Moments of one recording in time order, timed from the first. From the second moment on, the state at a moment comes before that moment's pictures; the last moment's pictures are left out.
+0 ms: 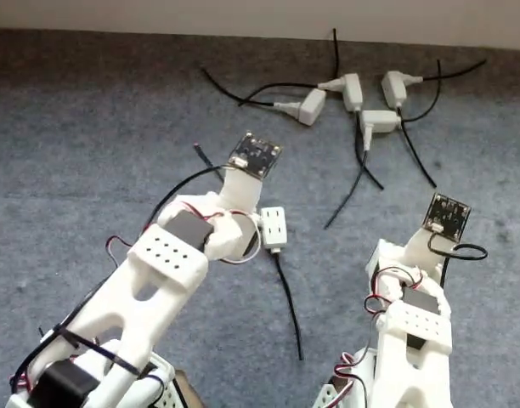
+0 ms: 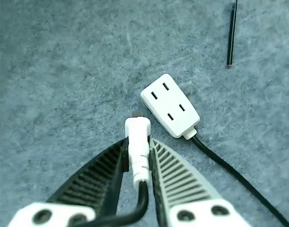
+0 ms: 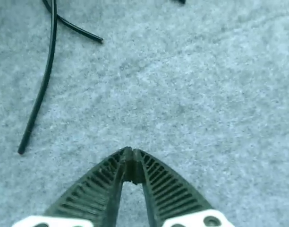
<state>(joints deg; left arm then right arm) 25.2 -25.8 40.0 52.4 -1.8 12.9 -48.4 81.5 22.5 -4.0</state>
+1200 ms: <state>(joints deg) 23.2 18.2 -2.9 74.3 -41.1 22.3 -48.4 81.5 22.5 -6.7</state>
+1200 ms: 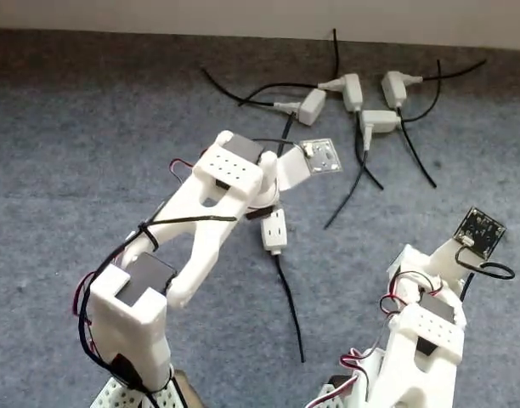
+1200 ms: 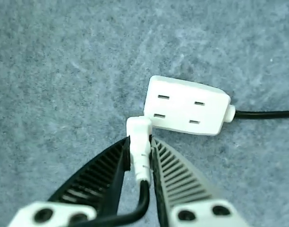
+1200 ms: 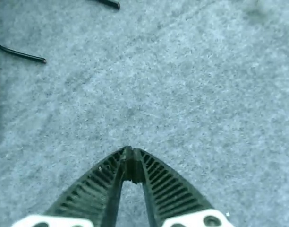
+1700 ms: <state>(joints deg) 25.0 18.2 -12.9 82.8 -42.1 22.3 -48.4 81.5 22.5 -6.7</state>
